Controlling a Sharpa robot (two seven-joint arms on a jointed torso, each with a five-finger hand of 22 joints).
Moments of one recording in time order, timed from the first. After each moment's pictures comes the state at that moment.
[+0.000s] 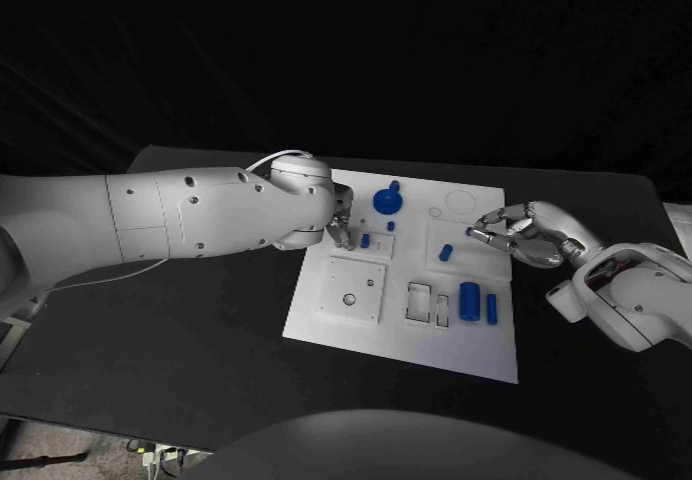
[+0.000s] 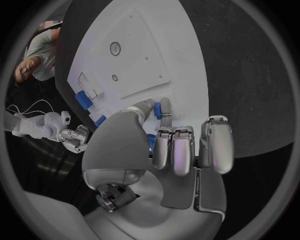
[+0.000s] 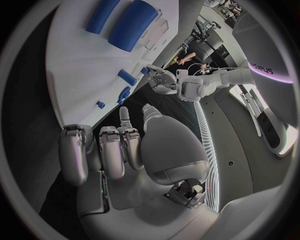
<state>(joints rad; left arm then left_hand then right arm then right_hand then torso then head) 1.40 -0.61 -0.22 1.47 -1.25 0.16 -0.71 1.20 -0.12 0.36 0.17 0.20 1.09 0.02 0.29 0.79 1.47 -0.05 1.57 1.31 1.46 -0.10 1.57 1.31 0.03 1.47 0.01 1.42 1.31 1.21 -1.01 -0.21 1.59 -0.91 -0.43 0.22 1.26 0.09 0.02 0.28 0.28 0.82 0.14 0.22 0.64 1.46 0.07 1.57 1.31 1.47 0.01 1.57 1.31 0.01 1.47 0.13 1.46 1.31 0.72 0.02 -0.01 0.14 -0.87</state>
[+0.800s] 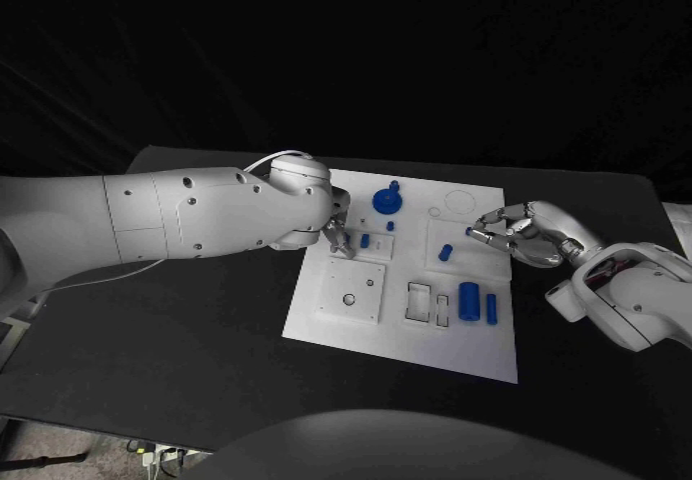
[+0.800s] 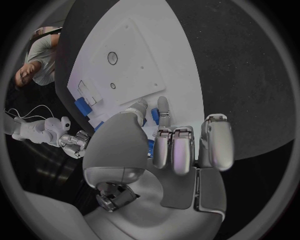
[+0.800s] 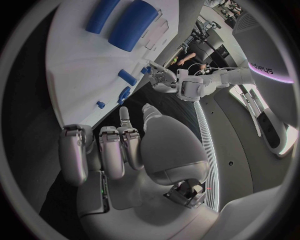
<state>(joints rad) 1.39 -0.62 -0.22 1.47 -1.26 0.22 -0.70 1.16 -0.14 0.21 0.26 0.08 1.09 0.03 0.27 0.80 1.47 -0.05 1.57 1.31 1.46 -0.10 1.57 1.31 0.03 1.47 0.02 1.39 1.31 1.21 -1.01 -0.21 1.59 -0.91 -0.43 0.22 1.26 0.09 0.02 0.28 0.28 0.82 0.14 0.22 0.64 1.46 0.07 1.57 1.31 1.47 0.01 1.57 1.31 0.01 1.47 0.13 1.46 1.31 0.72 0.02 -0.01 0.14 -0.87</state>
